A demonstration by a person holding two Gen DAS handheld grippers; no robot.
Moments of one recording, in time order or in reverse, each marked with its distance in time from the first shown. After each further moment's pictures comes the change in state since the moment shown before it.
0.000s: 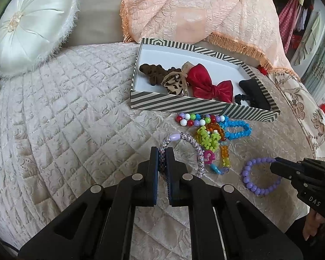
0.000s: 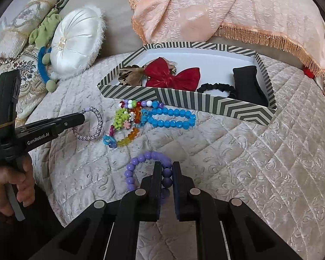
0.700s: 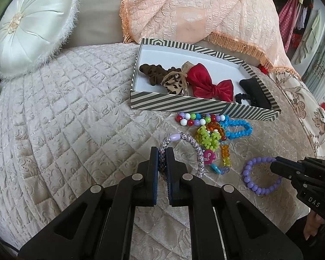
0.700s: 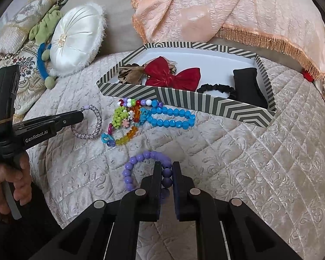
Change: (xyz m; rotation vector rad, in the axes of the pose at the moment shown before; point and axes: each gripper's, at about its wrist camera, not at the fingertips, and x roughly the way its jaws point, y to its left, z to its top) left arm 0.000 -0.001 -0.001 0.009 -0.001 0.008; right arm 0.002 0.003 0.000 -0.020 0.001 -0.017
